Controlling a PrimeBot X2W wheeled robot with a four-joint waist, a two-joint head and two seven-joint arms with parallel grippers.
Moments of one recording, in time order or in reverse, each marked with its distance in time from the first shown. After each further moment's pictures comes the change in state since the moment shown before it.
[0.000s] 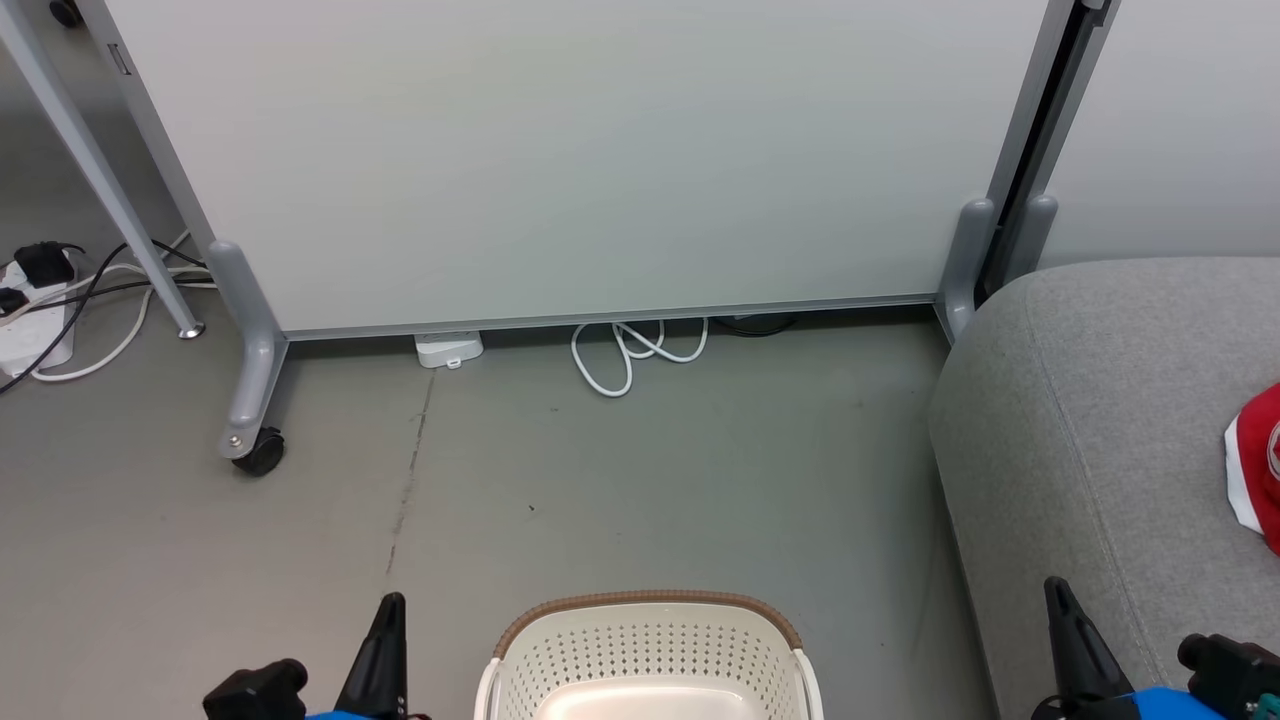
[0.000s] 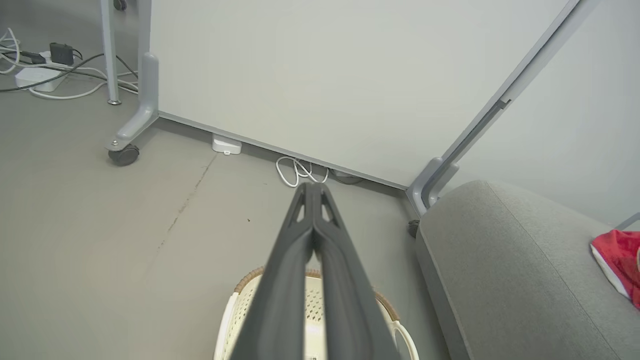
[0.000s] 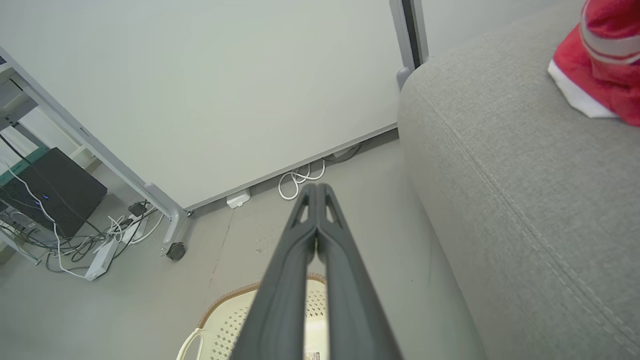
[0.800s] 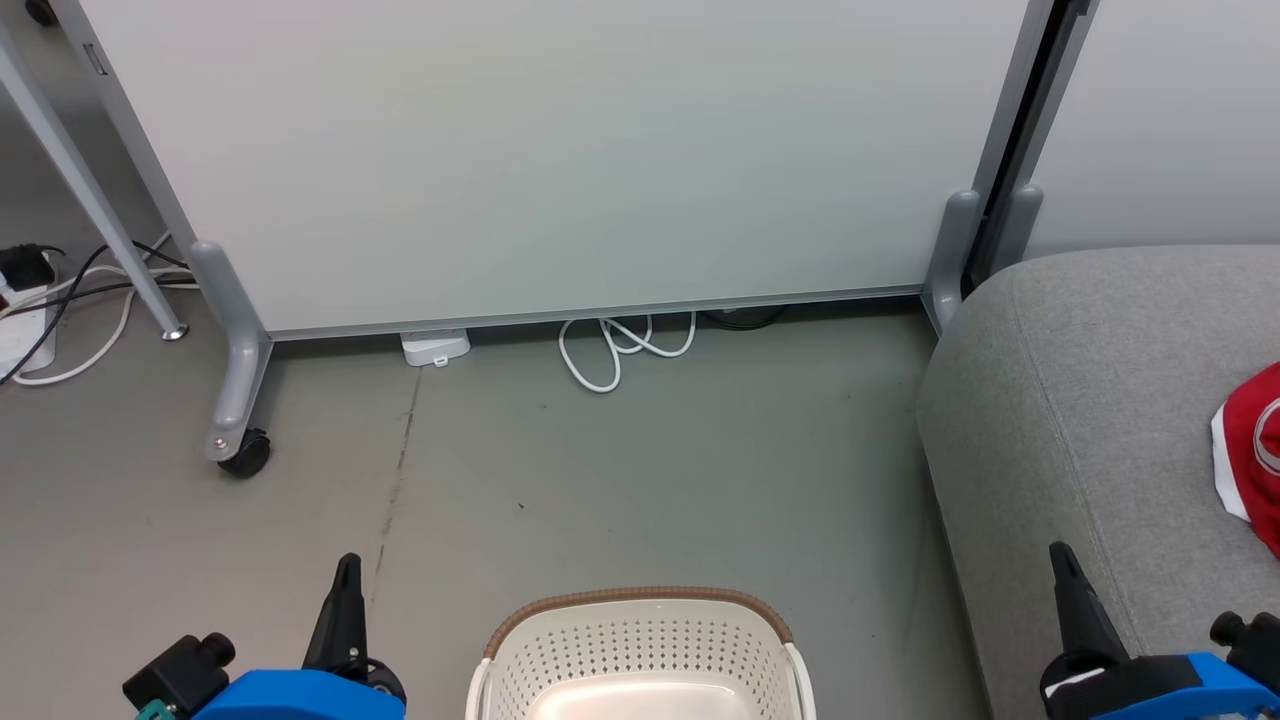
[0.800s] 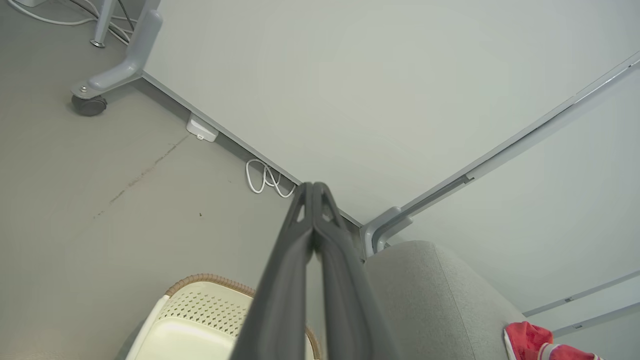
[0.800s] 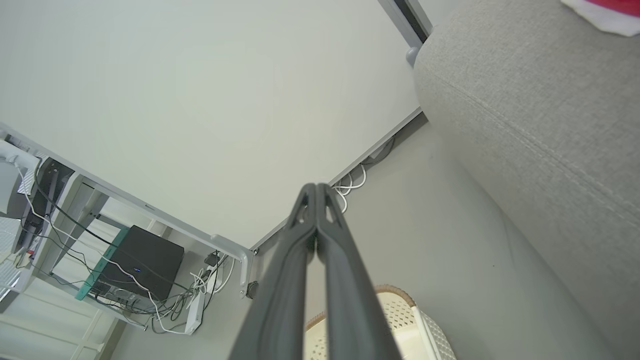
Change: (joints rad) left arm -0.051 -0.001 0.068 -0.046 -0.372 0.000 0.089; right arm -0.052 0.000 -0.001 -0.008 0.382 0.000 0.071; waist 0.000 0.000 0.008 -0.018
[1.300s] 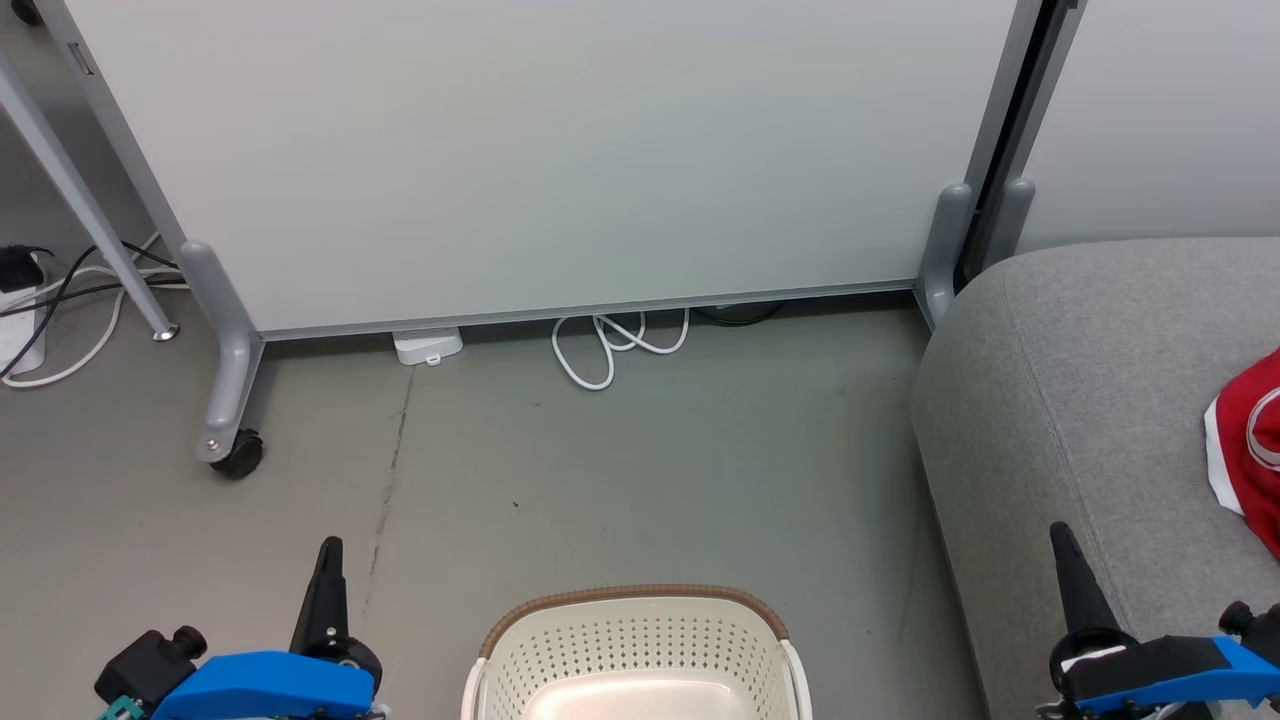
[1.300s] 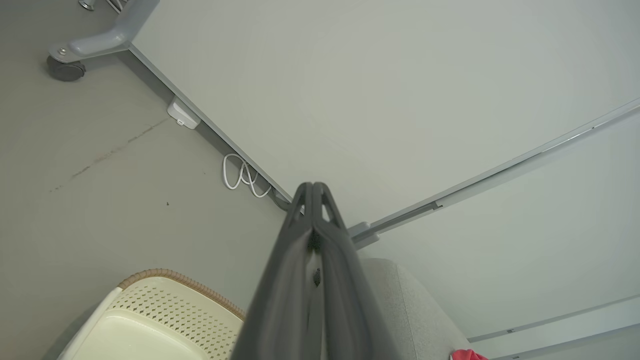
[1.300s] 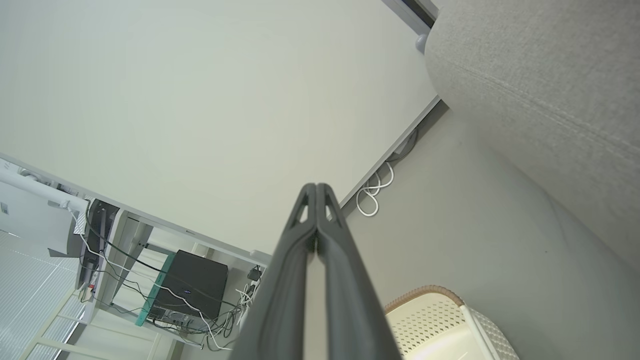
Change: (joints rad) left arm -0.021 -0.003 0.035 -0.022 -0.178 0.000 0.044; right arm -0.030 -0.001 -0.001 -0.004 0.186 0.000 0.034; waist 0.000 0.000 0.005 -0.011
